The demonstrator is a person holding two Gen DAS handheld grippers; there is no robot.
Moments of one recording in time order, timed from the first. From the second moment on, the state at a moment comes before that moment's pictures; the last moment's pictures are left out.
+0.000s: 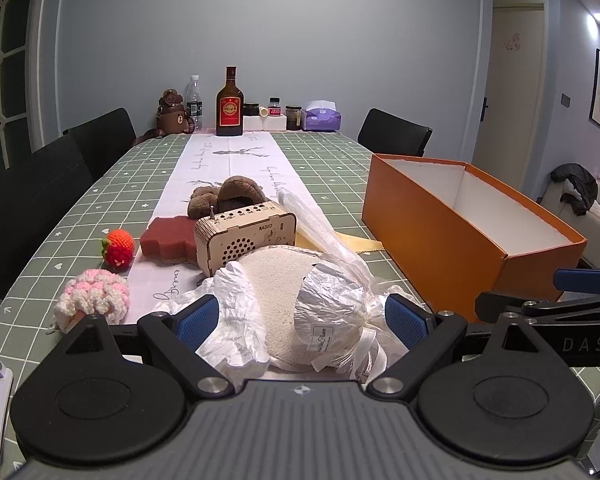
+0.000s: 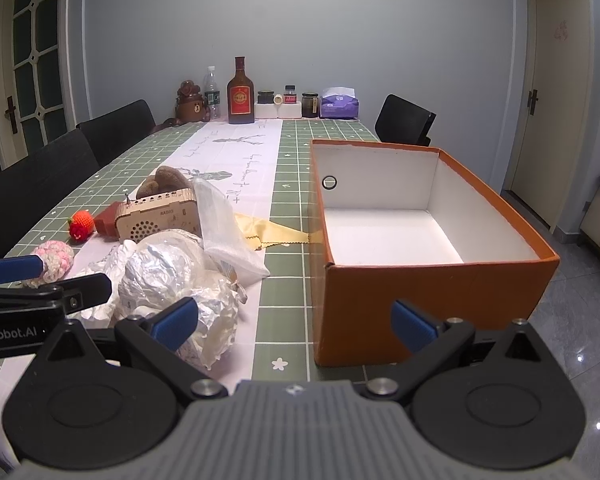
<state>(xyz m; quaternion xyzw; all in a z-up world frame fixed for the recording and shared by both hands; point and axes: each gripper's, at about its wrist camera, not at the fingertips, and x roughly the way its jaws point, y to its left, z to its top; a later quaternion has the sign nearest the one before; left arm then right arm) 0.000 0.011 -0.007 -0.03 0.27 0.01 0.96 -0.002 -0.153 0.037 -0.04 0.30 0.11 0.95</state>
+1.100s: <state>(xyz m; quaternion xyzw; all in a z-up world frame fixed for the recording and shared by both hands) 0.019 0.052 -0.037 -0.06 0.33 0.00 0.94 0.023 -0.093 0.009 -0.11 0.31 0.25 0.91</state>
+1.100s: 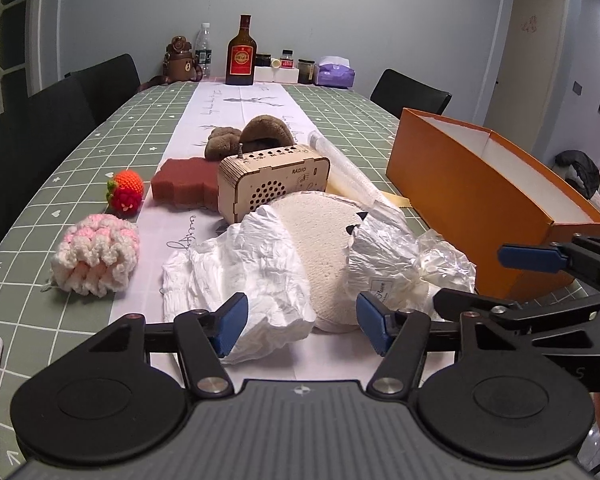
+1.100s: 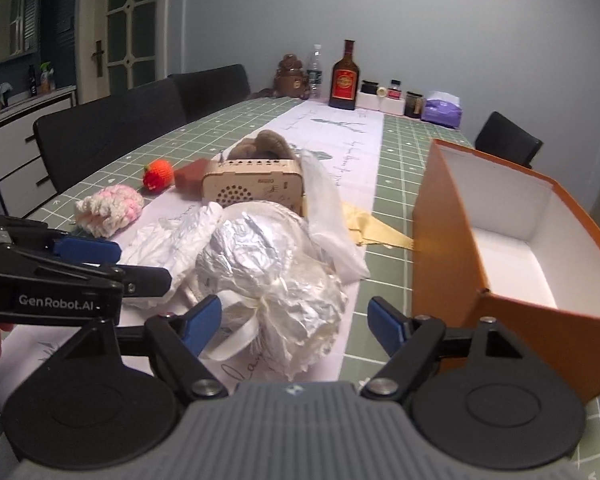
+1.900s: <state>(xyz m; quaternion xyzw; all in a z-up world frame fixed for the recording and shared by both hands) 0.037 0.071 -0.049 -0.07 0.35 0.03 0.93 0.073 -0.072 -0.030 -0.11 0.36 0.30 0.88</state>
